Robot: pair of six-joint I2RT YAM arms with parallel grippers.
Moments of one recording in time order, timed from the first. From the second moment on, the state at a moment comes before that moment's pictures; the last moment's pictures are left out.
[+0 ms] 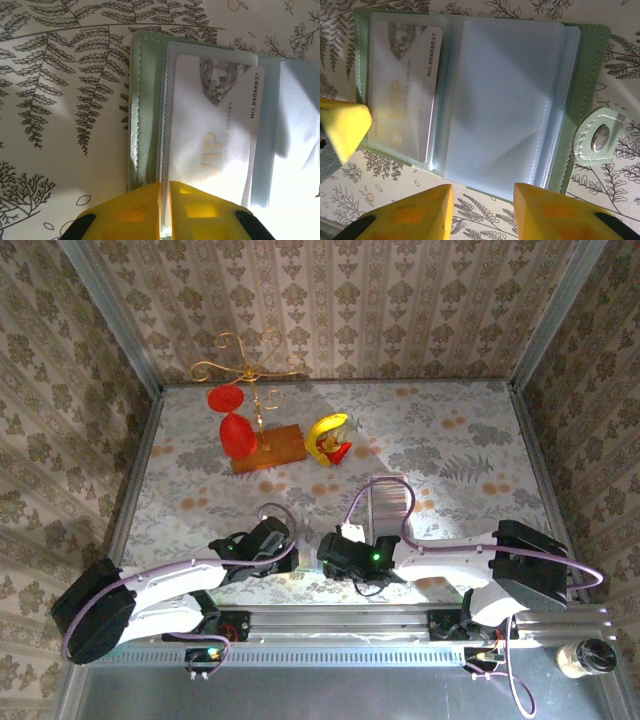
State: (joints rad) left arm -0.94 1.10 0.36 -0.23 0.05 -0.86; right arm 1.19 1.51 0.79 -0.38 0.21 1.18
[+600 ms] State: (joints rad) left arm -0.94 1.04 0.35 -0.29 0.01 -0.86; right arm 1.19 1.57 0.80 -0.38 0.21 1.19
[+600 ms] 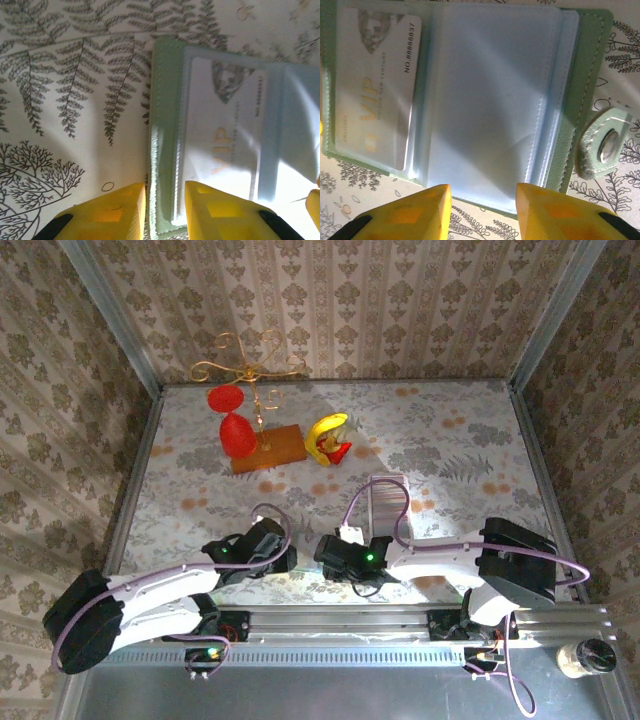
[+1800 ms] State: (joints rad) left arm -1.03 1.19 0.36 -0.12 0.01 -0.93; right arm 1.17 1.63 0.80 -0.13 0.22 1.24
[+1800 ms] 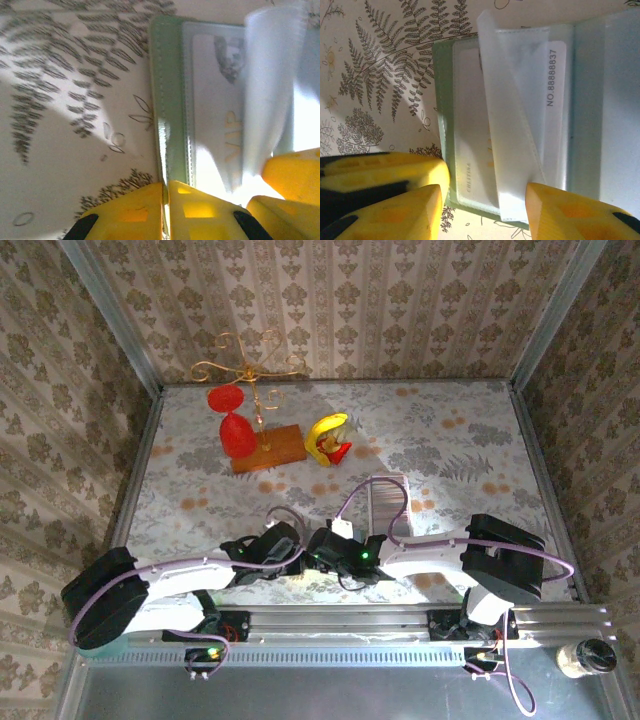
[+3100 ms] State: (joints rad) left arm -1.01 0.54 0.31 -0.70 -0.34 -1.05; right arm 1.14 1.66 1.01 -0.01 0.21 1.00
